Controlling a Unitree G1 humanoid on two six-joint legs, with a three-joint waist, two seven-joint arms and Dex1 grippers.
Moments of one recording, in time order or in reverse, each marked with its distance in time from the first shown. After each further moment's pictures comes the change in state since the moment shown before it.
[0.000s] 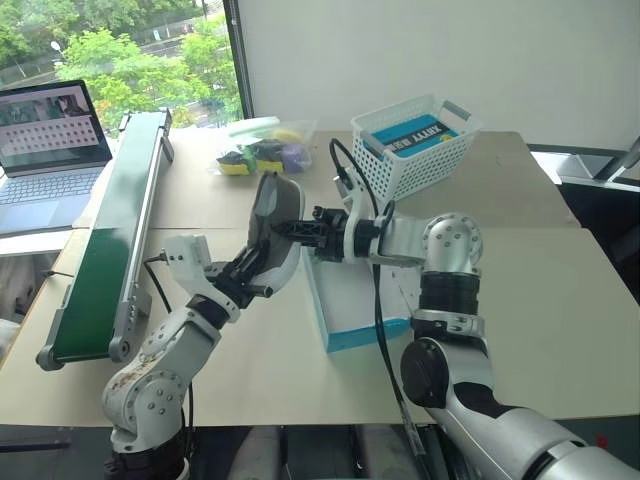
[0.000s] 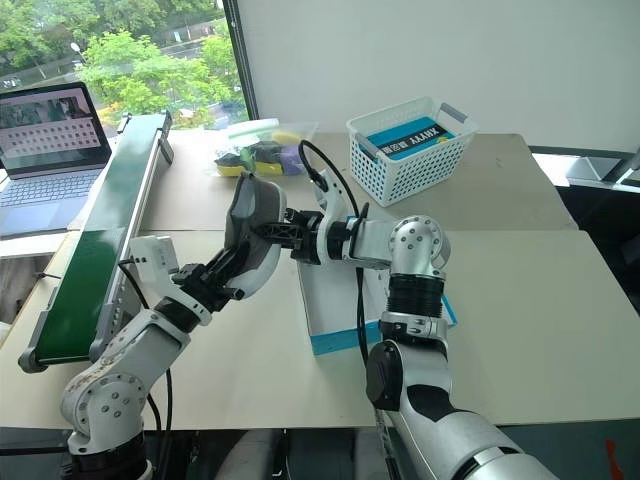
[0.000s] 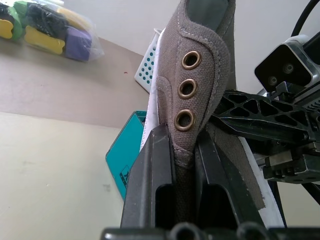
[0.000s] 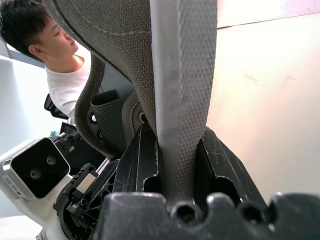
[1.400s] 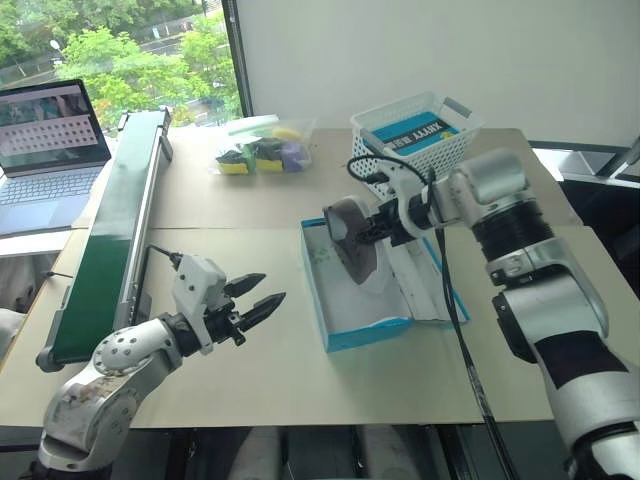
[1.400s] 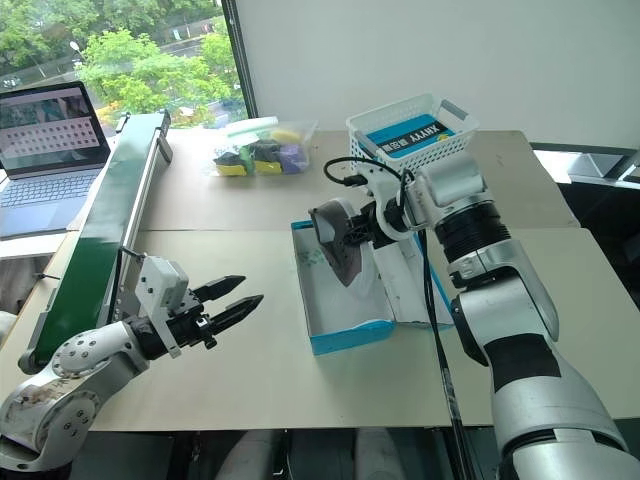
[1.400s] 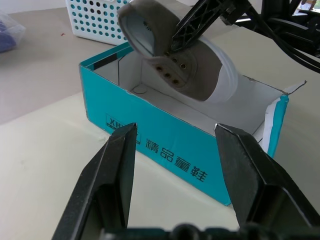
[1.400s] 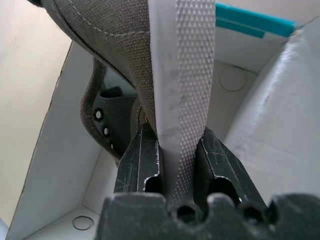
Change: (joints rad) left arm 0.139 0.449 -0.142 -0.047 0.149 -0.142 -0.423; right arm -0.272 -0.543 0.861 0.448 -0.391 -0.262 0.577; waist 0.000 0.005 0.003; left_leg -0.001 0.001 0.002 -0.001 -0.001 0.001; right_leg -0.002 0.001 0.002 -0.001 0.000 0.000
